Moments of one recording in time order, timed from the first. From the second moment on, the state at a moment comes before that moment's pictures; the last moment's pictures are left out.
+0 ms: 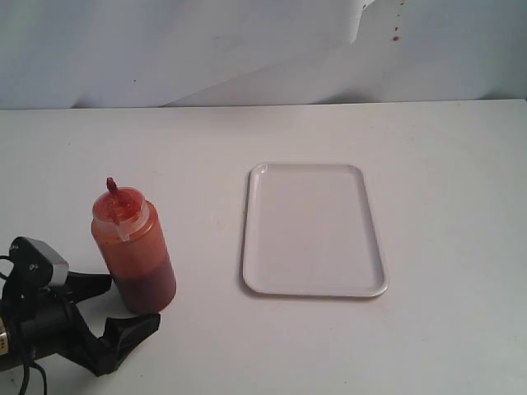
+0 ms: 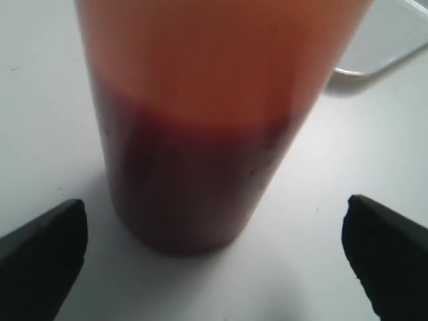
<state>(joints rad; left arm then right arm) 0.00 1.90 -0.21 0.78 -1.02 -0.21 -0.01 0.01 0.00 0.04 0.34 -0.15</state>
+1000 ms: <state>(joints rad) 0.00 1.92 -0.31 0.80 -1.07 -0.08 -0.01 0.01 0.00 0.04 0.34 -0.15</state>
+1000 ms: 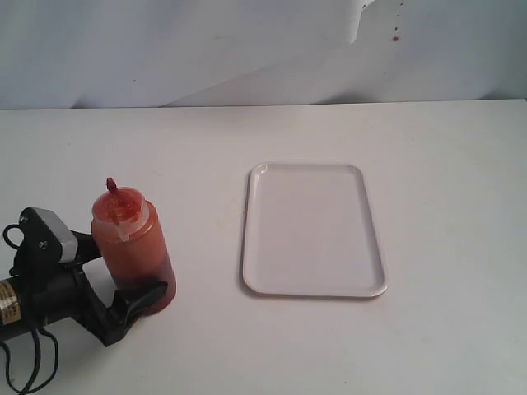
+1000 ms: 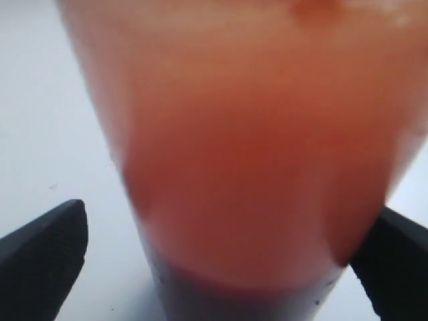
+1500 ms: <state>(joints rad) 0.00 2.06 -0.42 0.84 -1.07 -0.09 -0.01 0.01 0.00 0.04 0.34 -0.15</state>
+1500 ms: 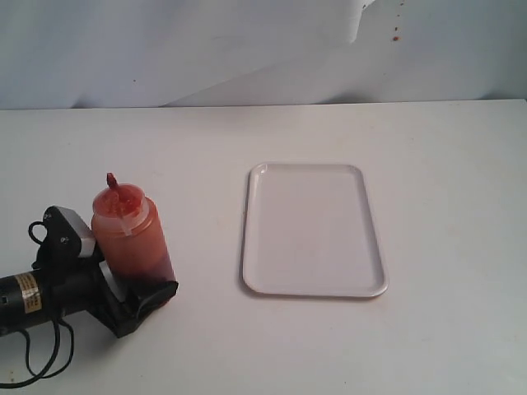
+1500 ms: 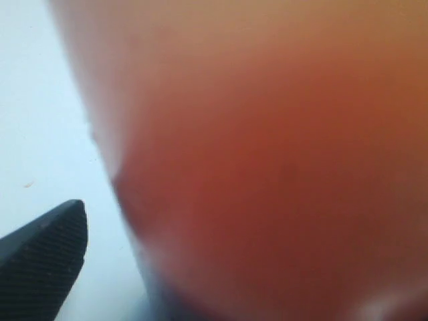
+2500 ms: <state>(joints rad) 0.00 2.12 -0.51 0.90 -1.08 -0.10 -0.01 0.01 0.00 0.04 0.34 -0.15</state>
